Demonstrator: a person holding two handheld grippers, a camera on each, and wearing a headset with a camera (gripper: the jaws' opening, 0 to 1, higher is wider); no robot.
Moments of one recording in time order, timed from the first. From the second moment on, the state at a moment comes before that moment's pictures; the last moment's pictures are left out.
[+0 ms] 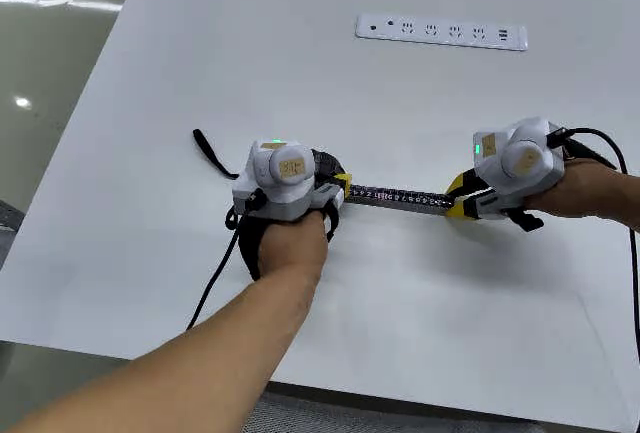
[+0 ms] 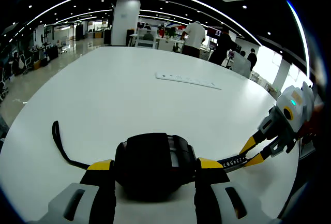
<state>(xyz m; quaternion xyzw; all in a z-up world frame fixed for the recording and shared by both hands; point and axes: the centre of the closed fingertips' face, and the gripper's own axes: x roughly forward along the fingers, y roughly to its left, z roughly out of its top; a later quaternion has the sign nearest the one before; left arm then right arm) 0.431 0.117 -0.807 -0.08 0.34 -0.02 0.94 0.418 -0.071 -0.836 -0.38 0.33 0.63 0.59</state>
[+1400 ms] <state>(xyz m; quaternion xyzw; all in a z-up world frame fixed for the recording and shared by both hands) 0.431 0.117 -0.806 -0.09 0.34 -0.02 0.93 0.423 -0.035 -0.836 -0.38 0.32 0.64 0.59</state>
